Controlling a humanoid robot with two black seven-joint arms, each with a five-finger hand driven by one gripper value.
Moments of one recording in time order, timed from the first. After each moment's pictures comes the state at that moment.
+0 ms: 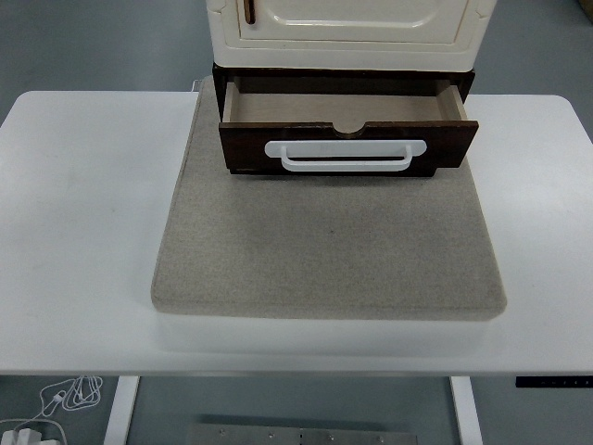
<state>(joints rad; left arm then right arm) -1.51 0.61 -0.98 -0.68 0.32 -0.29 -0.06 -0.01 0.00 -0.04 0.15 0.00 -0.01 -0.09</state>
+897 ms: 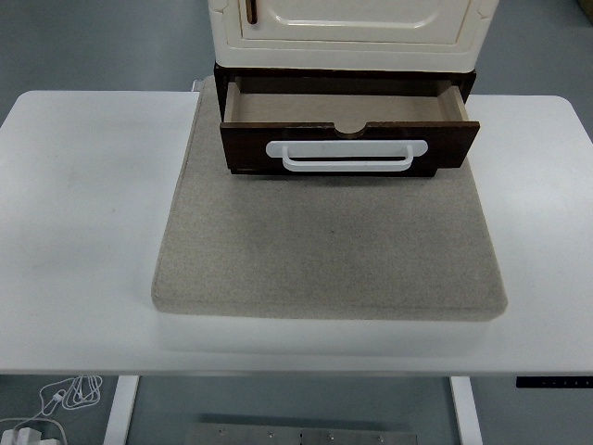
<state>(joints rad) -1.14 0.50 -0.98 -0.56 0.17 -0.09 0.06 -0.01 0.00 -0.04 0.15 0.00 0.00 -0.09</state>
